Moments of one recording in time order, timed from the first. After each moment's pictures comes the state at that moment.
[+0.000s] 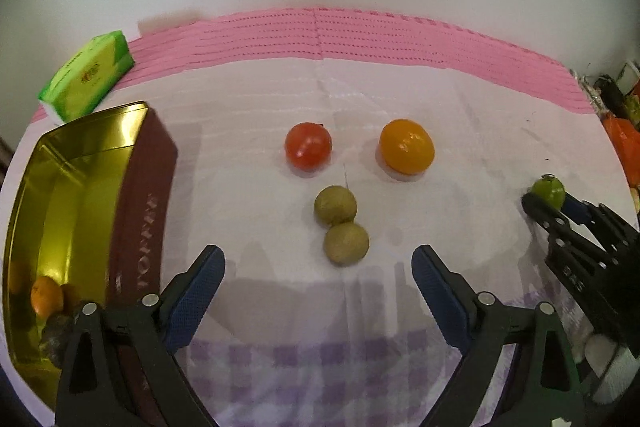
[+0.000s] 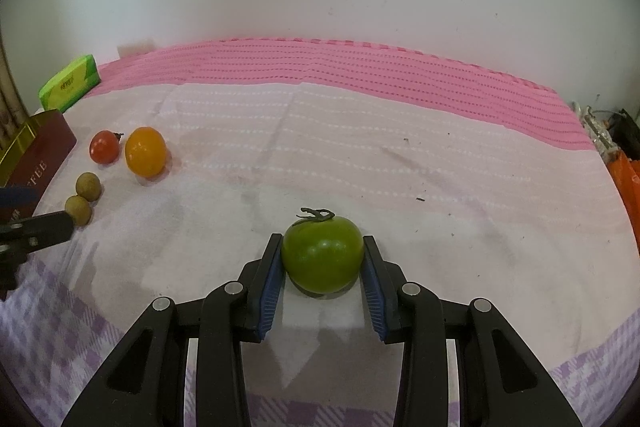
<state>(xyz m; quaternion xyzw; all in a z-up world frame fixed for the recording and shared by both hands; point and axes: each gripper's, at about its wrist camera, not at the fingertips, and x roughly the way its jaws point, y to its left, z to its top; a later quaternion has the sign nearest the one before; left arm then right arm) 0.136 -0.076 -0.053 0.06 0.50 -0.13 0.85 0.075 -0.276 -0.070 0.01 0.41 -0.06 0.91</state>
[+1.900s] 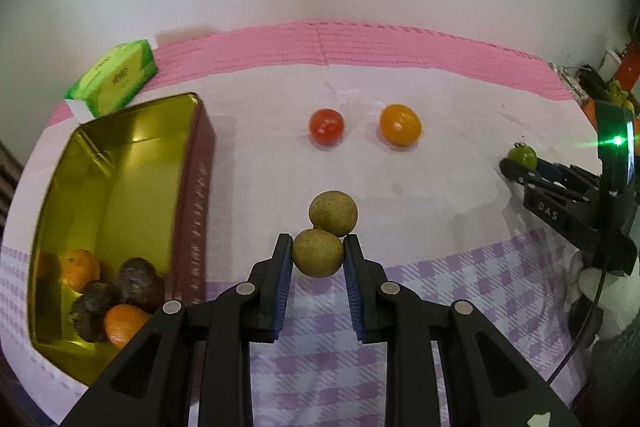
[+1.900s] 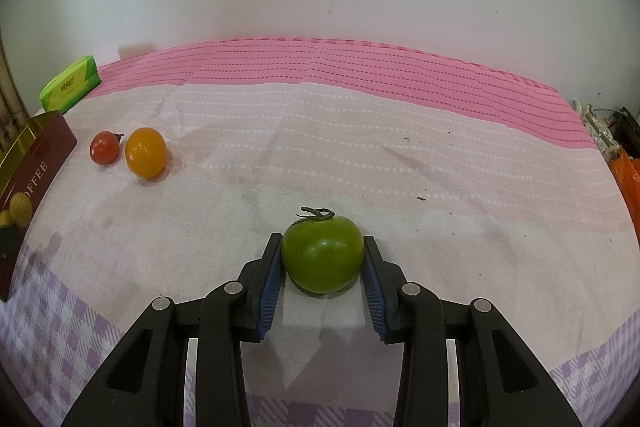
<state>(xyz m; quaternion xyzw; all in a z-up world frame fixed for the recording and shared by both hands) 0.083 -0.034 -0.023 0.07 0.47 -0.15 0.87 0.075 -0.279 -0.071 0.01 0.41 -0.05 0.91</state>
